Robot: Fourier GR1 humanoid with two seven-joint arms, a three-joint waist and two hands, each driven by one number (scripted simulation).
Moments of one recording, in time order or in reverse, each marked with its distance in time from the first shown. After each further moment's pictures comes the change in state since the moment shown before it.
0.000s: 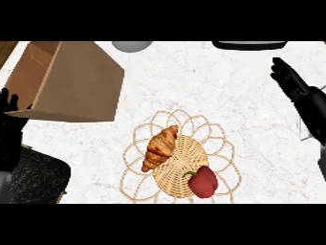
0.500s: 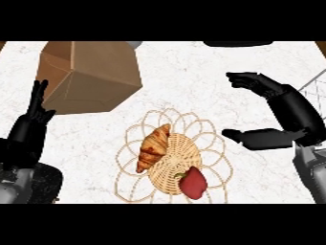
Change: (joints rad) left arm -0.064 -0.011 -0.135 -0.007 -0.123 -0.050 -0.027; right arm -0.060 0.096 0.082 -0.089 0.012 -0.003 0.009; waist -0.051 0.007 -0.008
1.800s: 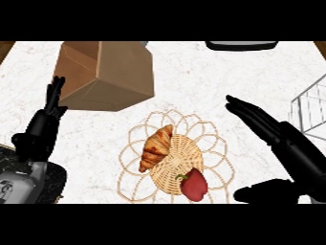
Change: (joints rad) left arm -0.059 -0.053 -0.021 0.067 -0.107 -0.048 -0.009; right arm 0.172 -0.138 0.170 -0.315 0.389 -0.003 0.006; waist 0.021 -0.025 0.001
